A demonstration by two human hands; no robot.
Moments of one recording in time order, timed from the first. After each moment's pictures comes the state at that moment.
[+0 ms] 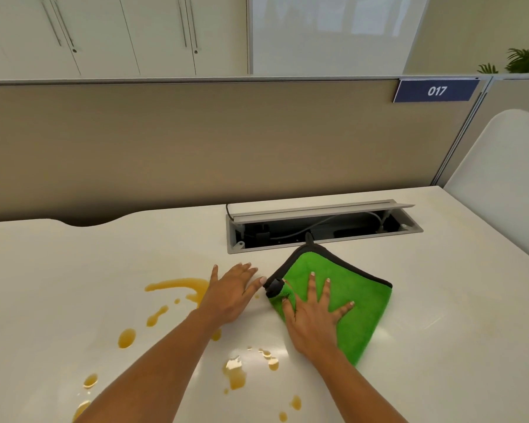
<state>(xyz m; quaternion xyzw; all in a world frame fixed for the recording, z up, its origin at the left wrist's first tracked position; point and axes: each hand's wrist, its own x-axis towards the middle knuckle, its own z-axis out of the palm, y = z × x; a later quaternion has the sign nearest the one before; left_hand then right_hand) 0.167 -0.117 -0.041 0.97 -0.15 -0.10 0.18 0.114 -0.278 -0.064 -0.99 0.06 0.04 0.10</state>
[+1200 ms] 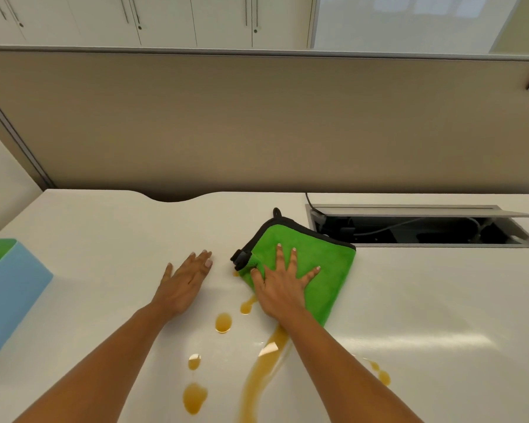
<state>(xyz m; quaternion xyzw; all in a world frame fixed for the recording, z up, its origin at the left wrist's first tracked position) 0.167 0.119 -0.068 0.95 0.04 -0.12 0.29 0.175 -0.073 -0.058 -0.98 -0.07 0.05 0.16</state>
